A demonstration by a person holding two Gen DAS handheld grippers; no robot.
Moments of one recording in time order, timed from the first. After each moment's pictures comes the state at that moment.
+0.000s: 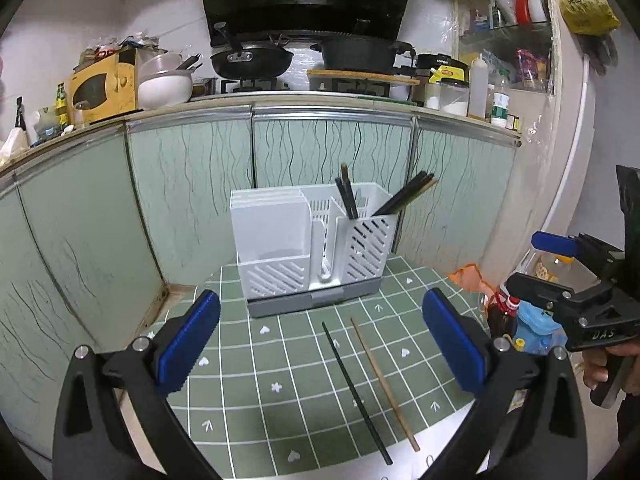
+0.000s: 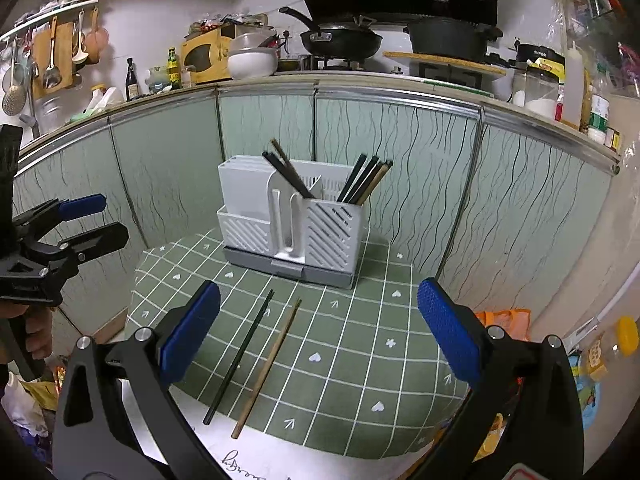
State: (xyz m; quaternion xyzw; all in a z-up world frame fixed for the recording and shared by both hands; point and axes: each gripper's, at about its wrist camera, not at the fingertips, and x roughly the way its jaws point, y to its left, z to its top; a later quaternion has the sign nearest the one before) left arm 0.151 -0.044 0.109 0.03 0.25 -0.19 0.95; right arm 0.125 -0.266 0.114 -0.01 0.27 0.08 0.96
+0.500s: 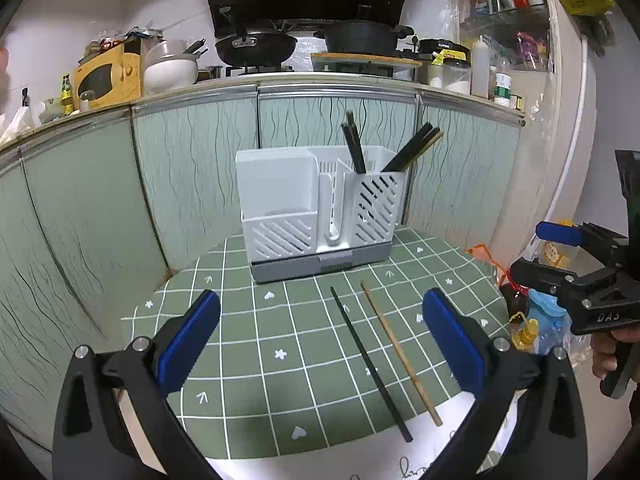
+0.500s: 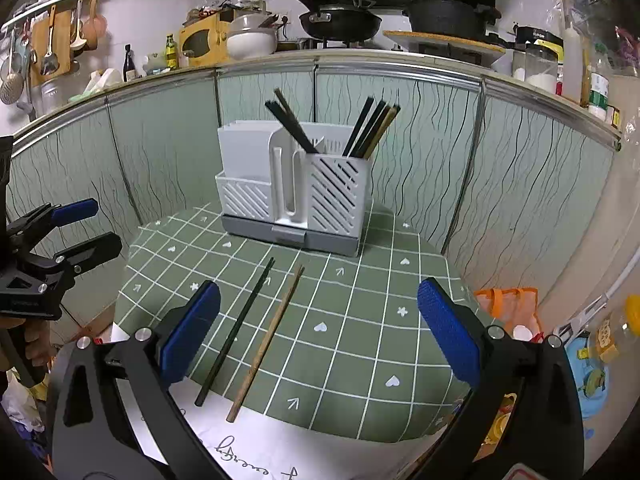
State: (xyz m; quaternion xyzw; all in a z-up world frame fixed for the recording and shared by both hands) left arm 0.135 -0.038 0.054 0.04 0.26 -0.18 0.95; right arm 0.118 -0.261 0.063 -0.02 0.29 0.07 0.95
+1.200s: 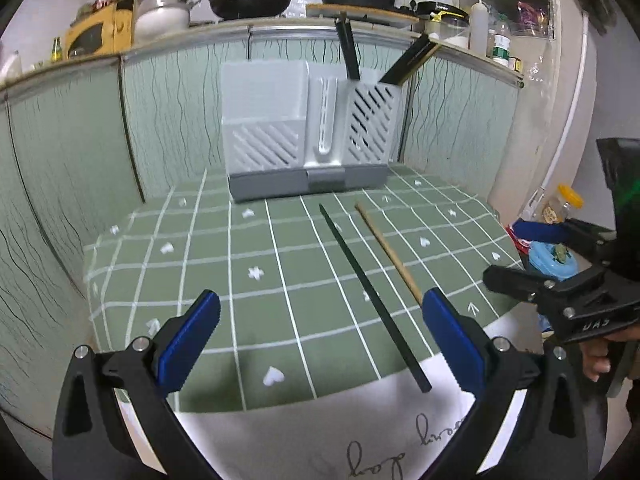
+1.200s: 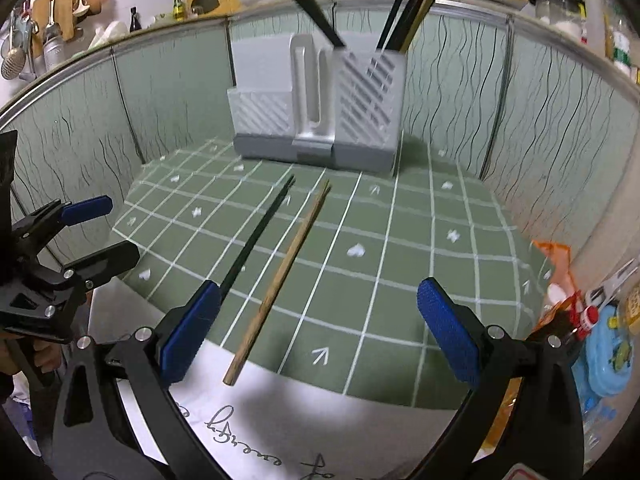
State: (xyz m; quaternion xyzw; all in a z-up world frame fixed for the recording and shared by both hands) left arm 0.130 -0.041 -0.038 0.03 0.31 -0.20 0.93; right arm 0.123 -0.240 -0.034 -0.01 0.36 0.10 0.93
